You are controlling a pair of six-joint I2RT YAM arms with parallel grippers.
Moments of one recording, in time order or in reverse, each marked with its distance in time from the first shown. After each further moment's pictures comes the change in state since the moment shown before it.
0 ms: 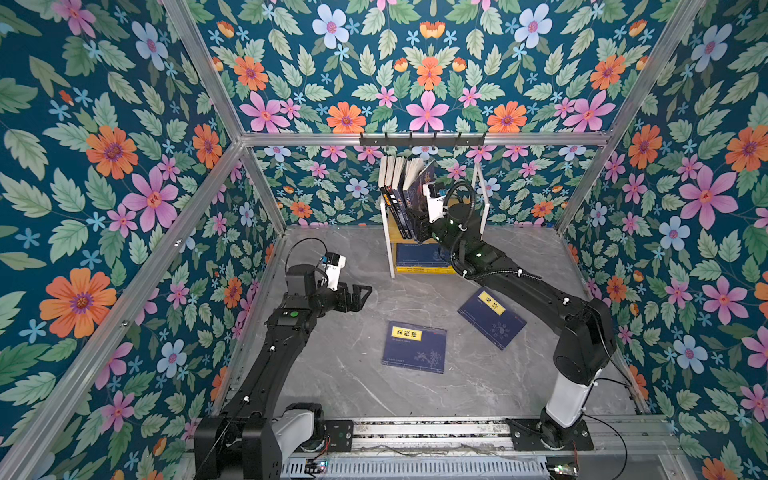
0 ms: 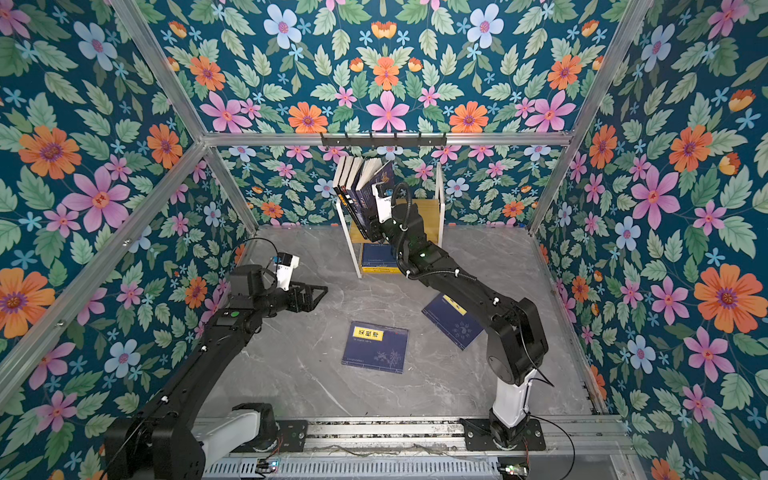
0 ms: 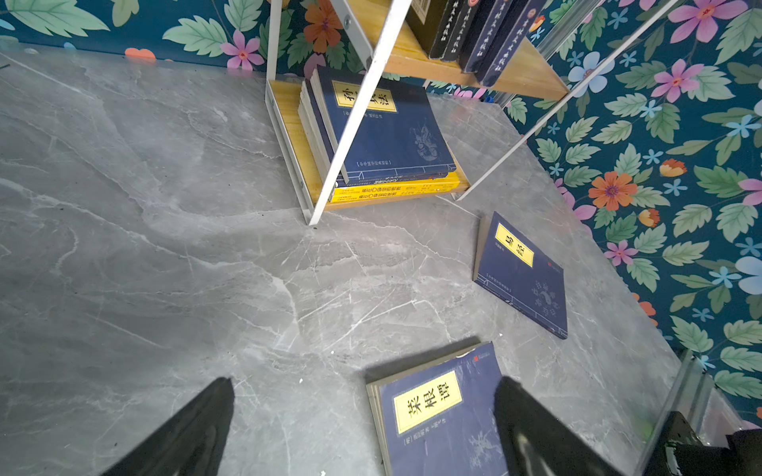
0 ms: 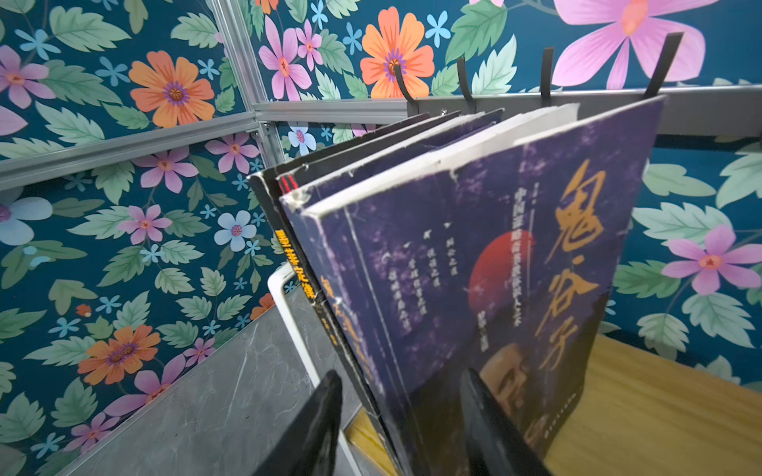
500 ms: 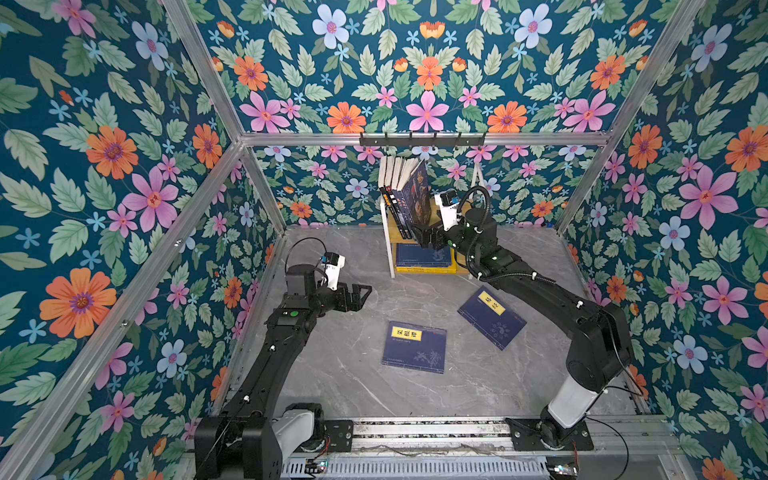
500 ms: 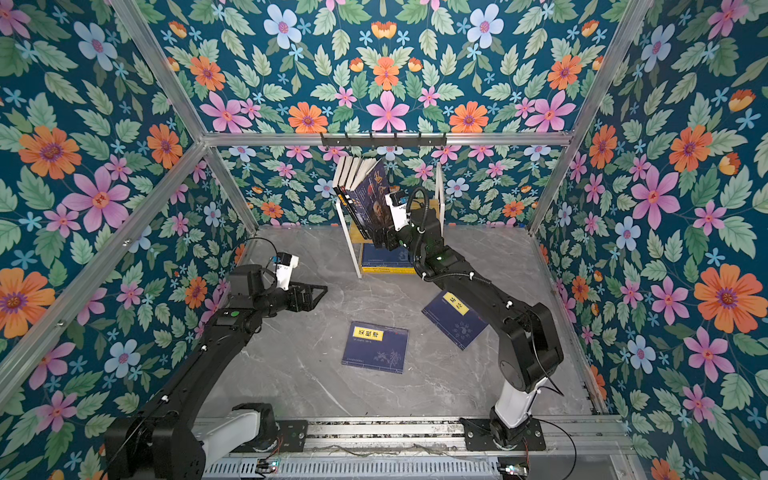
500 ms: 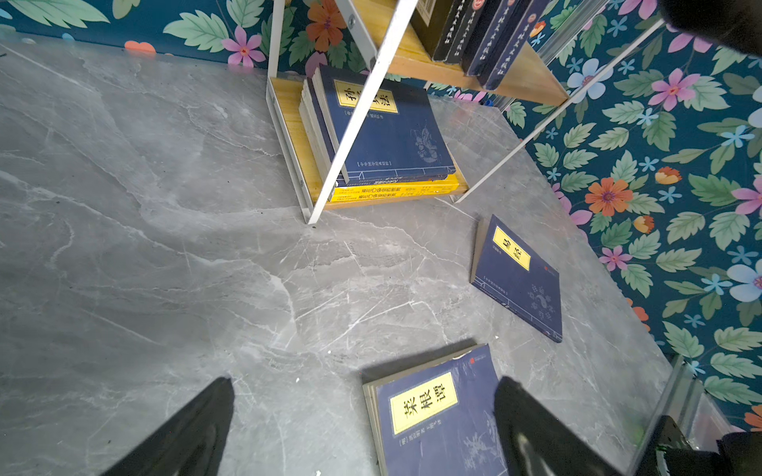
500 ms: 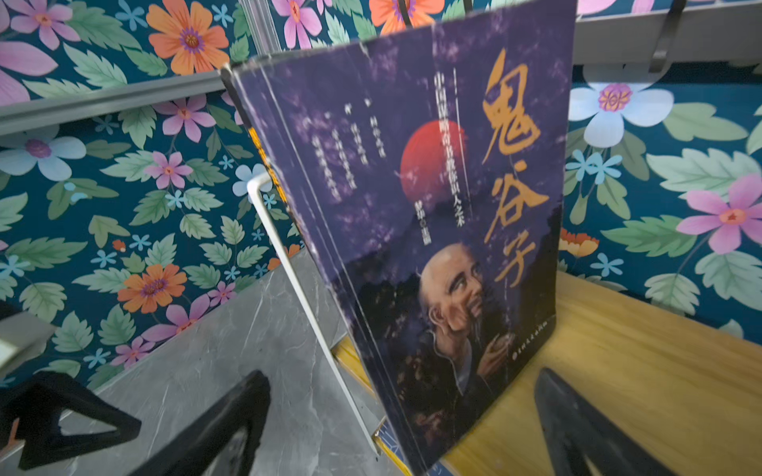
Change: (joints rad) left arm 0.006 0.002 -0.001 0.005 0.005 -0.019; right arm -0.095 -0.072 -0.168 -0.010 -0.218 -0.025
